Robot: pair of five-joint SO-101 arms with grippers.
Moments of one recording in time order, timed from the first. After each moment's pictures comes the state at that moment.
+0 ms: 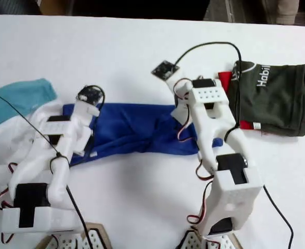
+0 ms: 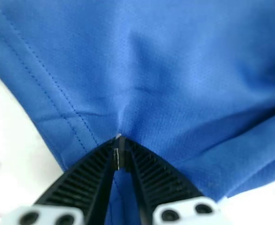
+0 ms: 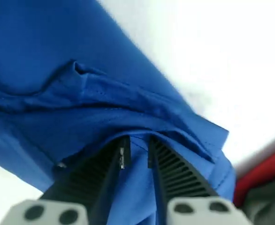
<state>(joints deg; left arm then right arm) -10.2 -3.5 45.3 48.1 -22.5 -11.6 17.8 4.2 65.1 39.6</state>
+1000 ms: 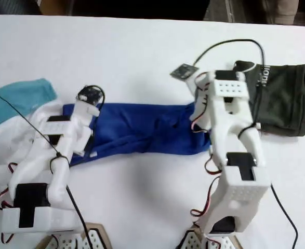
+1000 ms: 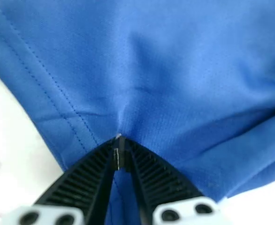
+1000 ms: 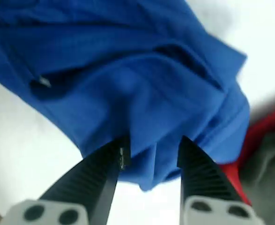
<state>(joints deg) -10.2 -3.5 45.3 48.1 -22.5 -4.8 20.2 -2.7 82.8 47.0</state>
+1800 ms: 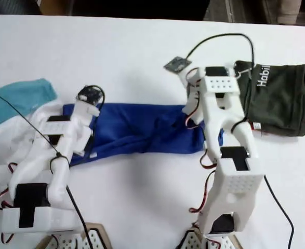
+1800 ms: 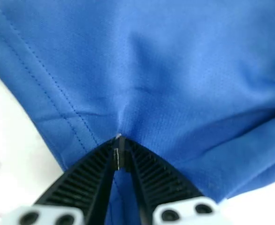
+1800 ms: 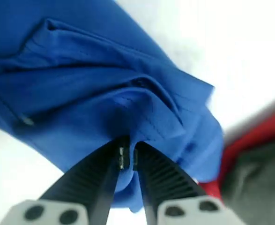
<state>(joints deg) -10.2 -3.5 45.3 48.1 -22.5 -5.3 24.2 -10.6 81.9 42.5</state>
